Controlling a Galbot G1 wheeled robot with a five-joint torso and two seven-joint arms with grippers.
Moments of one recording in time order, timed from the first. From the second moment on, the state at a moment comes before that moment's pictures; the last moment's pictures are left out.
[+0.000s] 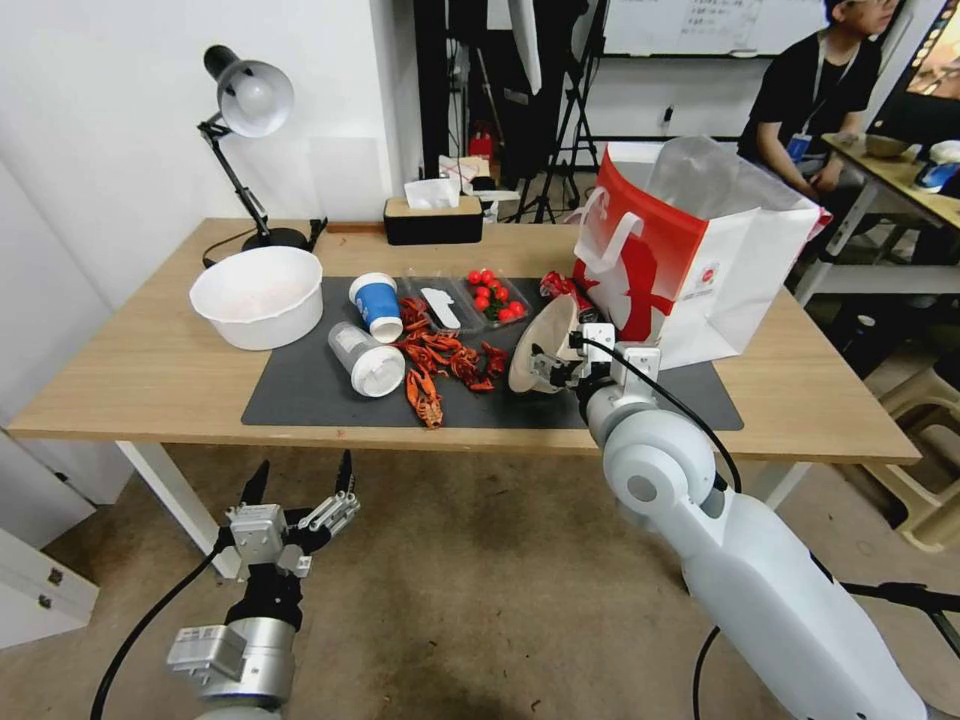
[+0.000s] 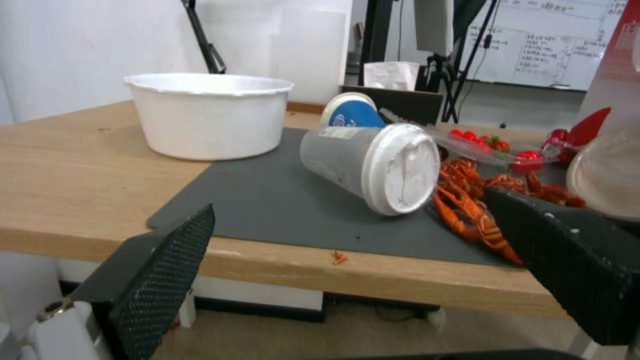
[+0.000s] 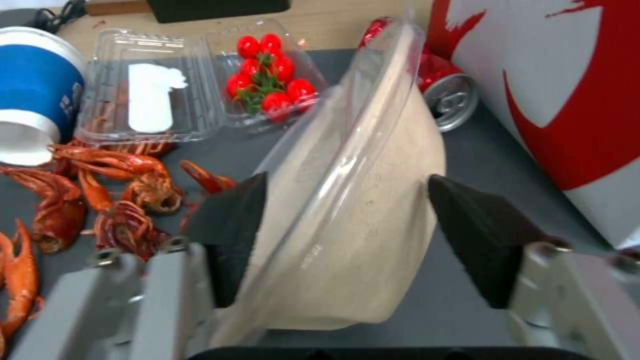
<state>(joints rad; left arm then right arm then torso) 1.85 -1.47 -0.53 -2.27 -0.23 -0.12 -0.07 -0.82 1.09 -0.01 2.07 0.96 -0.64 0.81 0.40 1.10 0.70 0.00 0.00</state>
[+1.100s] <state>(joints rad) 1.85 -1.47 -0.52 -2.27 -0.23 -0.15 -0.09 -0.95 0.97 0.14 2.20 0.94 -0.65 0.78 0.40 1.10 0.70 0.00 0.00</state>
